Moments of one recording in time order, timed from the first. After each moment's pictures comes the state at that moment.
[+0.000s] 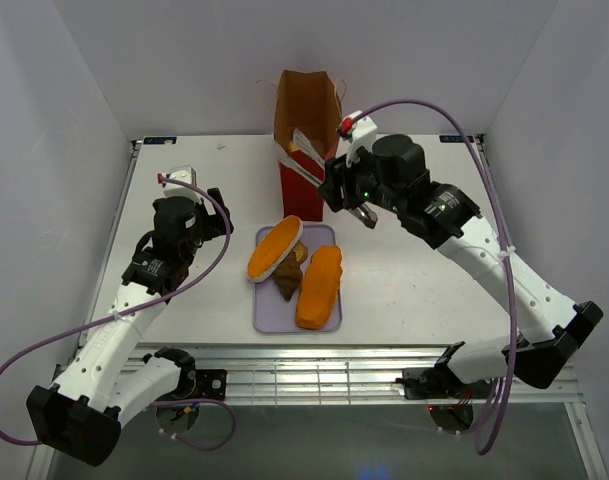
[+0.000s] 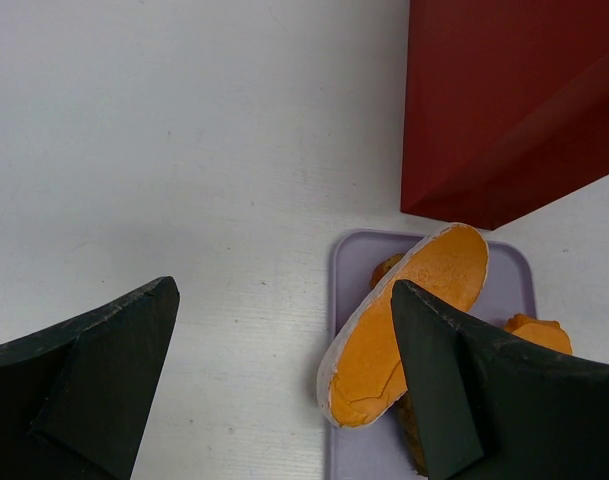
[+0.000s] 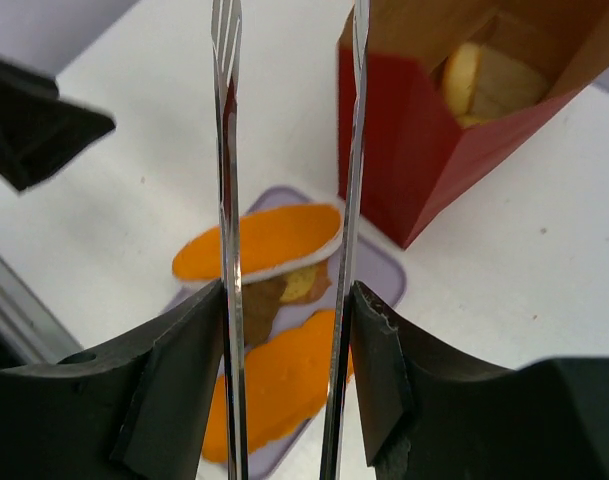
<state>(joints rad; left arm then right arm) -0.36 0.94 0.89 -0.34 -0.32 -0.32 0.73 1.37 1.61 -0.57 -0.02 0.10</state>
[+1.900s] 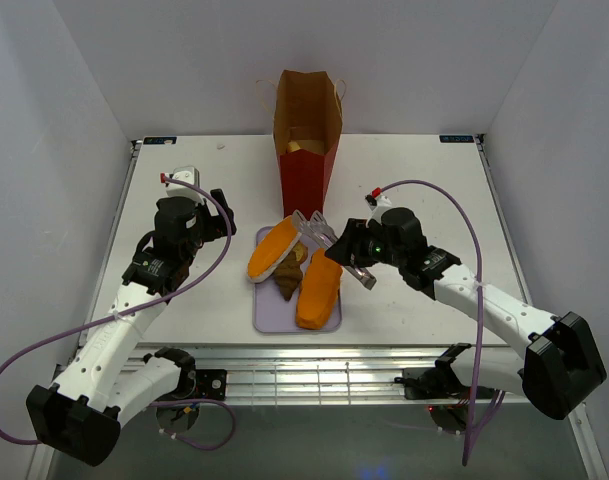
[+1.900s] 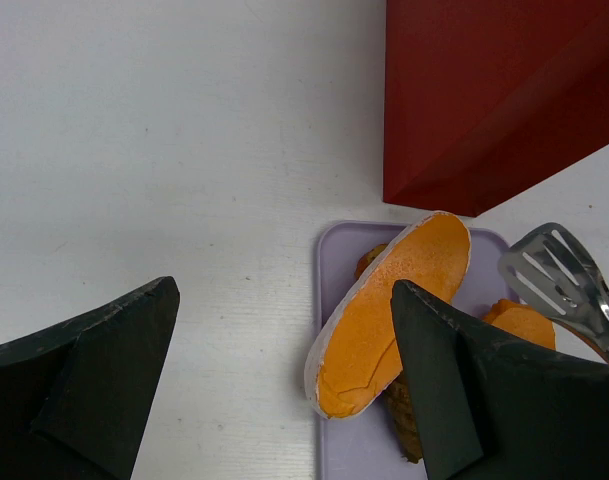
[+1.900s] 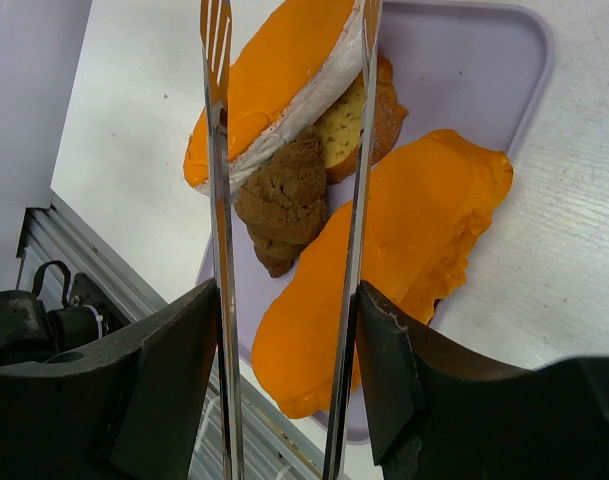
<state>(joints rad) -0.36 0.94 0.89 -0.34 -0.28 -0.32 0.65 1.16 0.74 -0.06 -0.23 0.60</state>
